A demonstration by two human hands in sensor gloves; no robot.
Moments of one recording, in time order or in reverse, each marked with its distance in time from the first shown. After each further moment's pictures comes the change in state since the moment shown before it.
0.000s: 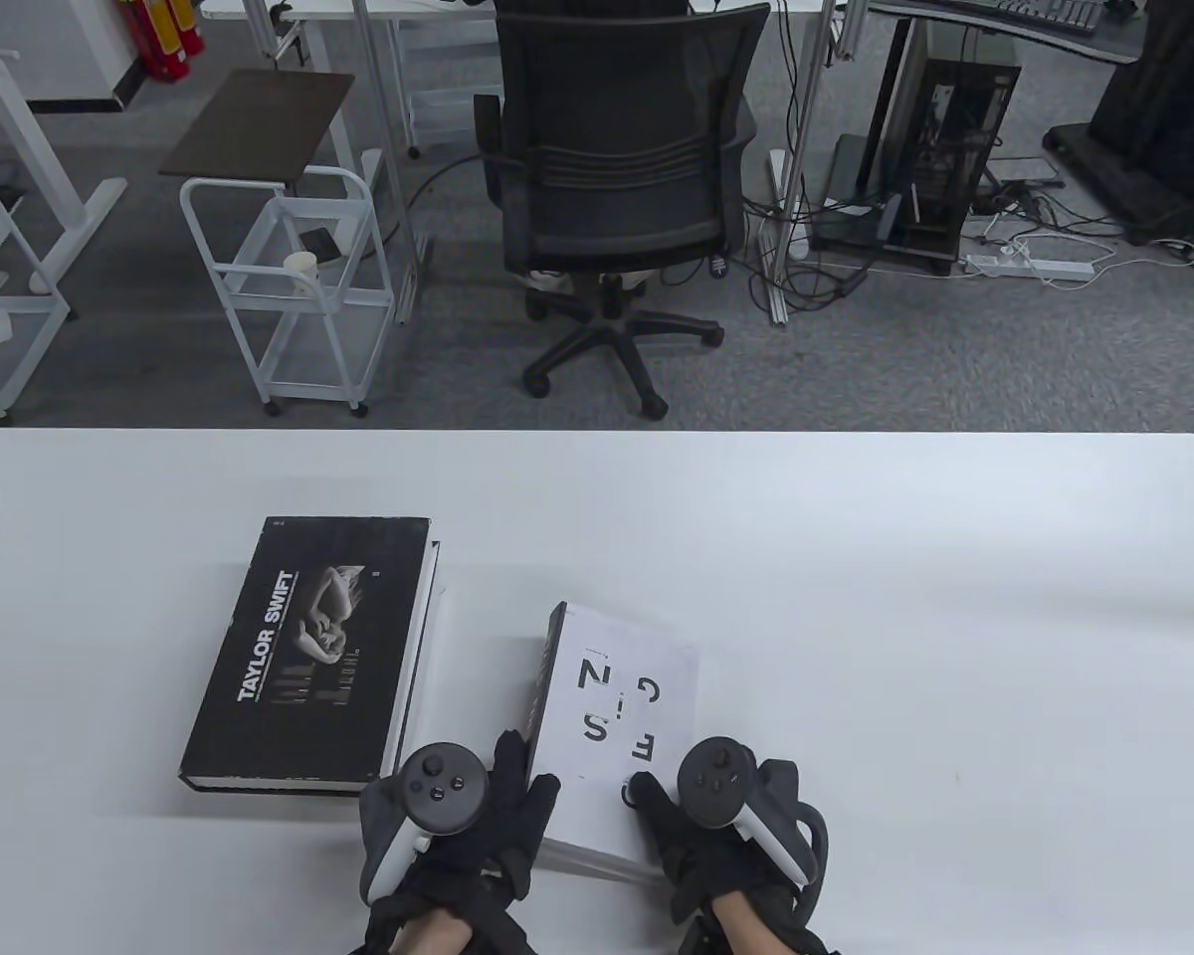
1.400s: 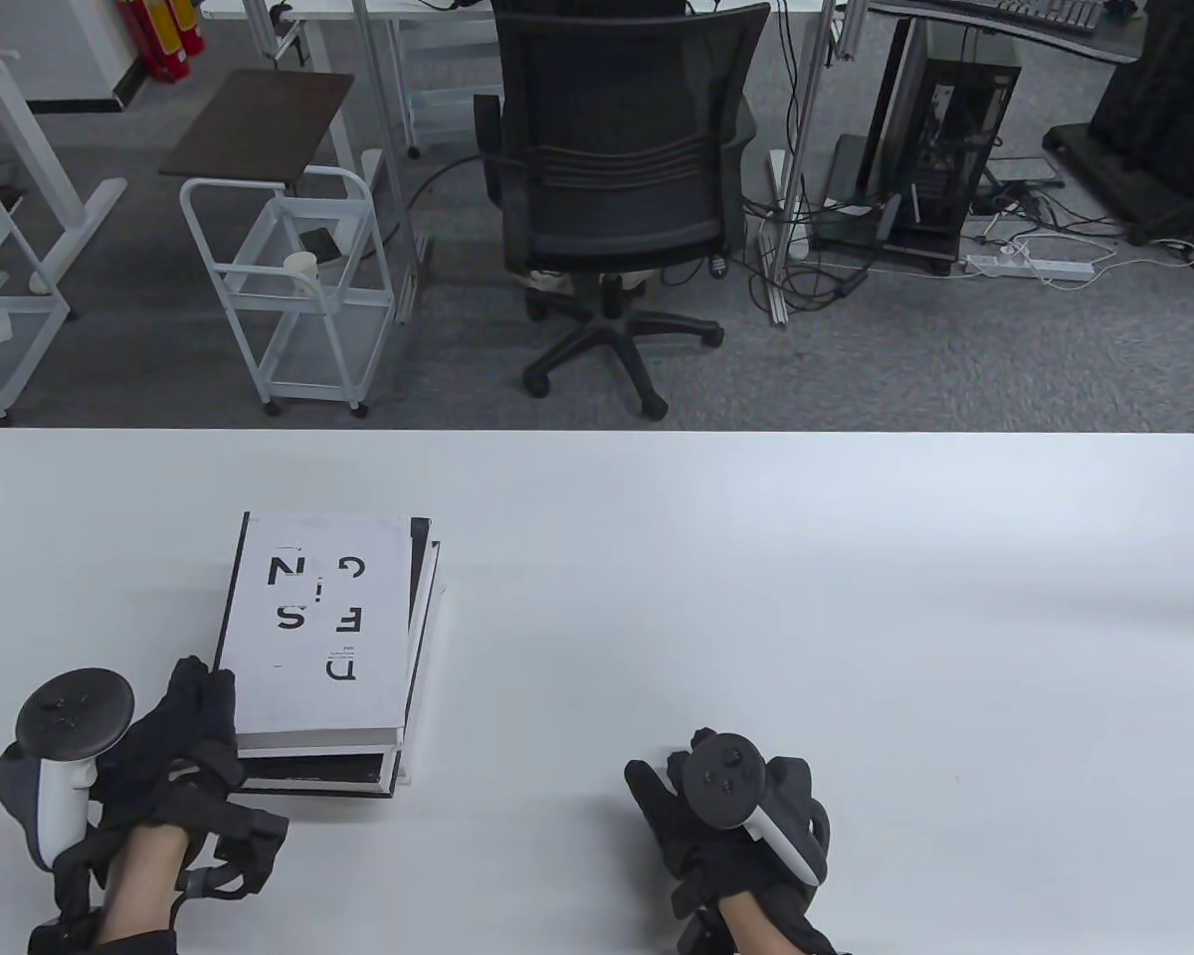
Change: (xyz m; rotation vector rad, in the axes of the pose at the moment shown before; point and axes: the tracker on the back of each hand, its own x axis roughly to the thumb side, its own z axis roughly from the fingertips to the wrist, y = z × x) left_hand -0.087 0.217 0.058 0.408 0.336 0.241; right_hand 0.006 -0.014 0.006 -0.046 -0.071 -0.055
